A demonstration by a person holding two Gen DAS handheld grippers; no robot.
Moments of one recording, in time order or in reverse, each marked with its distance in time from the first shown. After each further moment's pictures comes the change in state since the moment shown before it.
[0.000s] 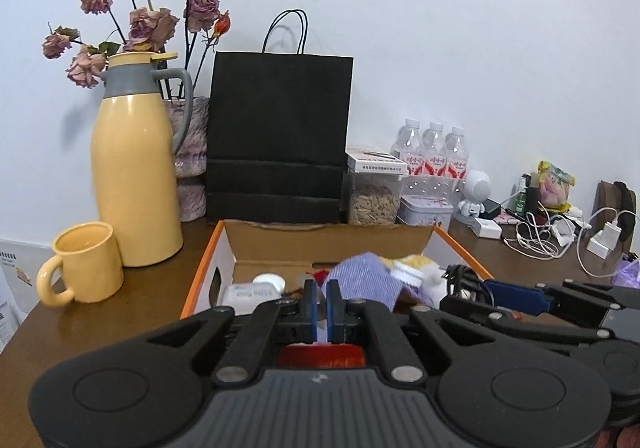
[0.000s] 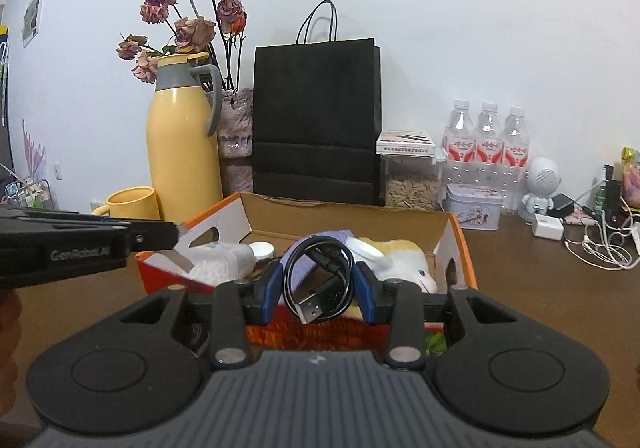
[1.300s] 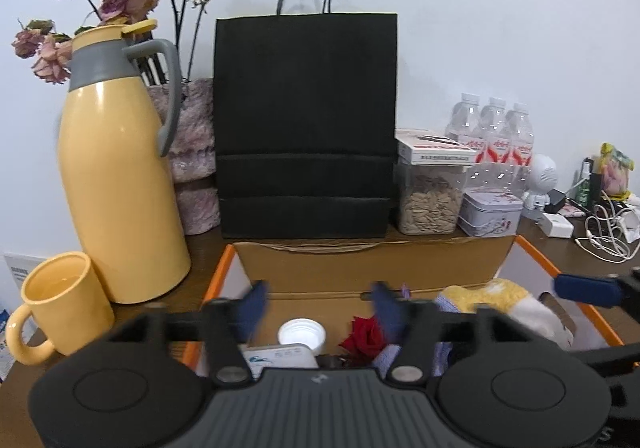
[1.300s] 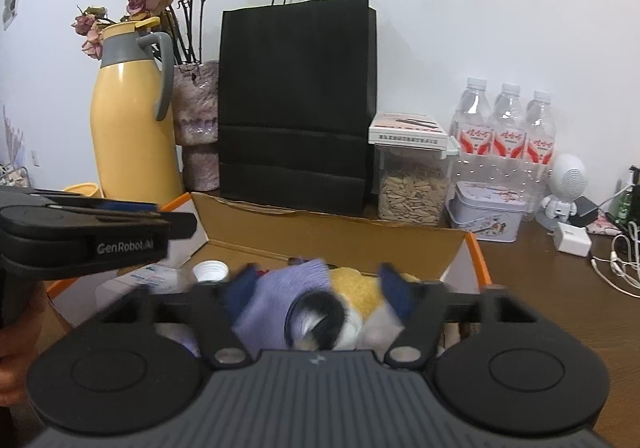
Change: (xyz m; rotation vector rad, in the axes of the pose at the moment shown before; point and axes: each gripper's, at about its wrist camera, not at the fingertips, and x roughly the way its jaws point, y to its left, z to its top) left arm 0.121 0.013 0.031 0.041 0.054 0.125; right arm 0.110 -0.024 0.025 -0.016 0.066 -0.034
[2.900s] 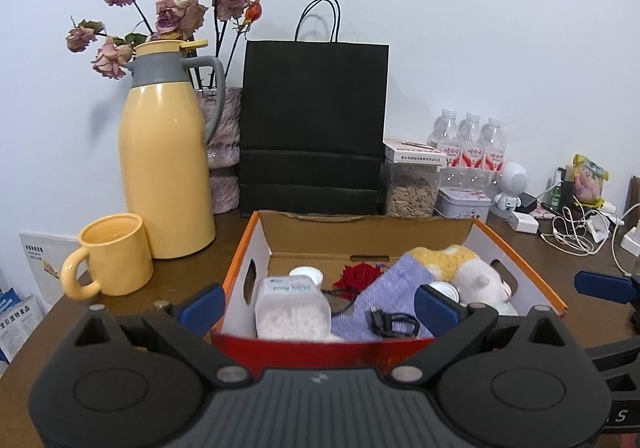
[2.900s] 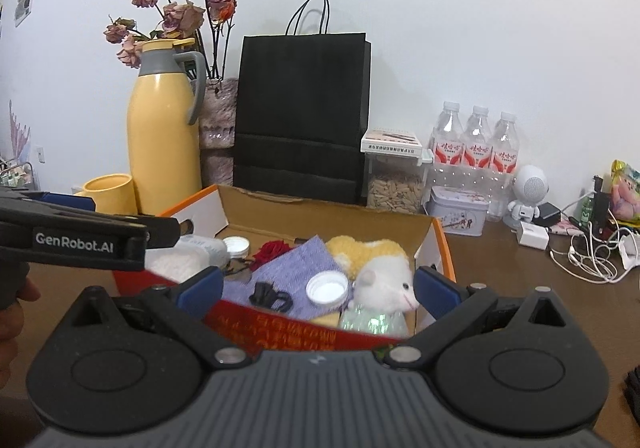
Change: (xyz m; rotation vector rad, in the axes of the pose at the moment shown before) left arm -0.114 0.009 -0.043 -0.046 -0.023 -0.022; right arm -0.100 0.017 -0.034 -0.029 -0.052 -0.026
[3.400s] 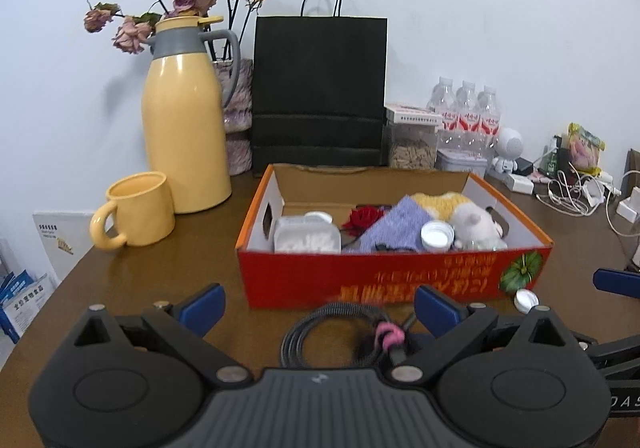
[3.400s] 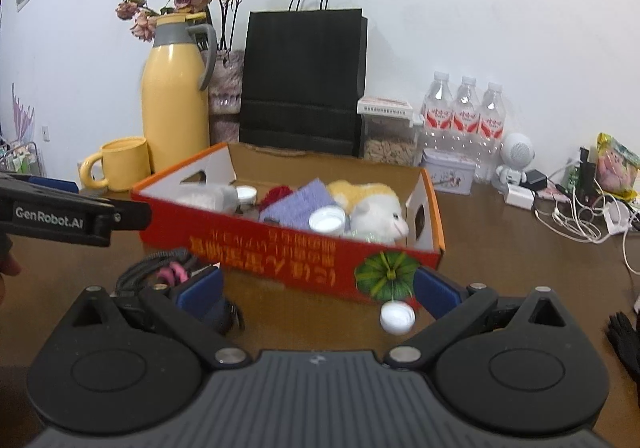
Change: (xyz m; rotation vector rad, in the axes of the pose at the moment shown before) left arm -0.045 0.008 -0.040 0.018 0.077 0.017; right arm -0.048 0.003 -0.041 -0.001 0.074 -0.007
